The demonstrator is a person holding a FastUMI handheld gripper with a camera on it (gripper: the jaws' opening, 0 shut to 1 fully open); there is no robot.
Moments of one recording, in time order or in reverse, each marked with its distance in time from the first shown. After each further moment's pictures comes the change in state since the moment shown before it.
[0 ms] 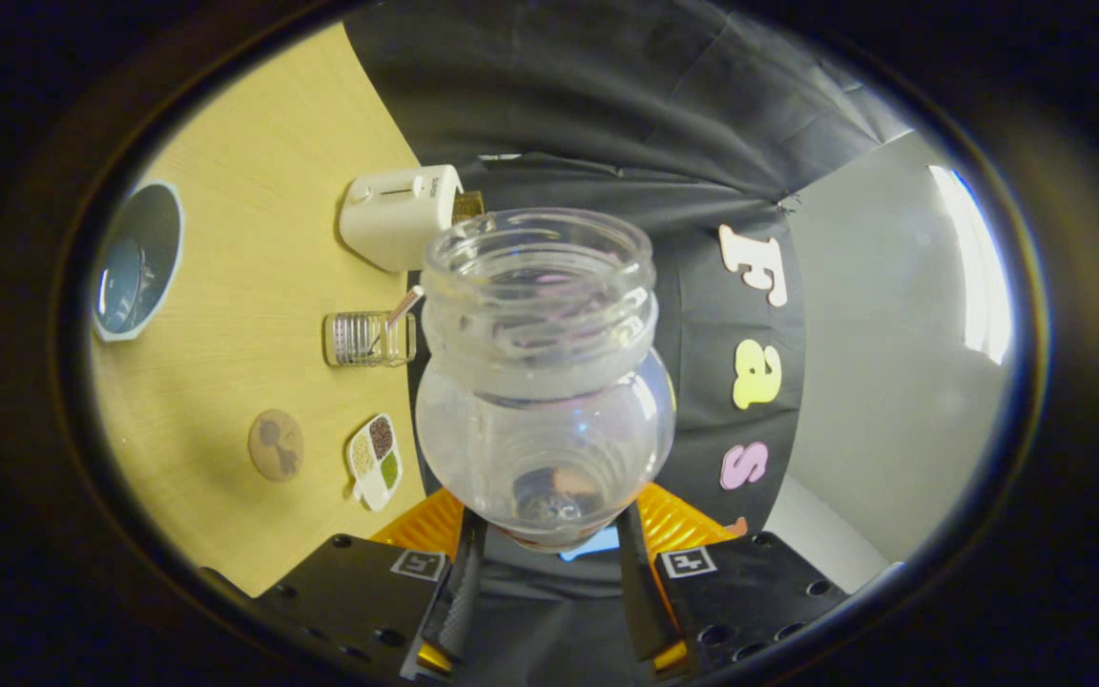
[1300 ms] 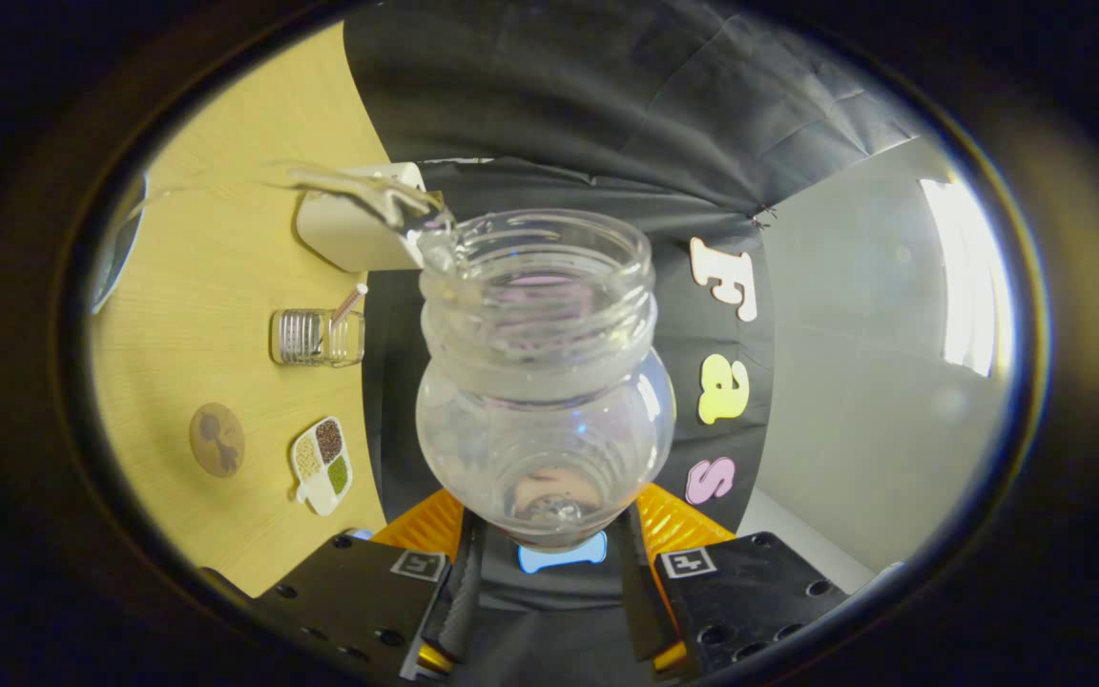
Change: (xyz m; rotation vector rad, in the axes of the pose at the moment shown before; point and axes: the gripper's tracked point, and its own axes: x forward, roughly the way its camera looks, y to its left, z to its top) arm 0.024 -0.049 0.001 -0.021 -0.044 -0.089
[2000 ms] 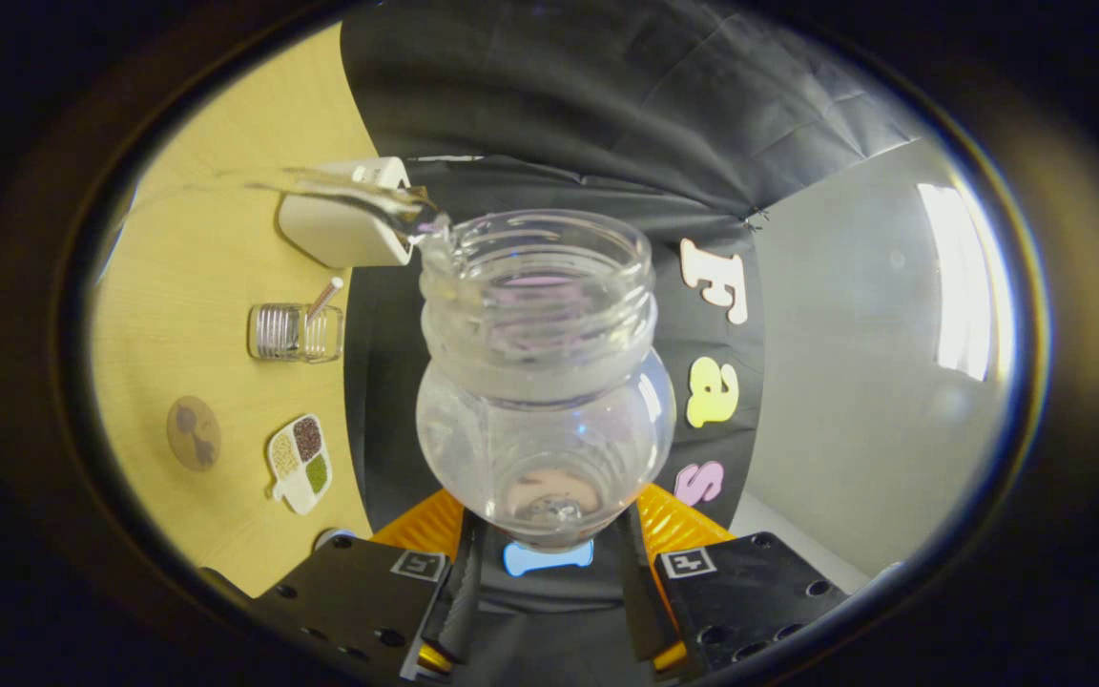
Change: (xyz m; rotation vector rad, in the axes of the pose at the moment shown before) arm 0.012 -0.015 -0.003 -0.012 -0.004 -0.026
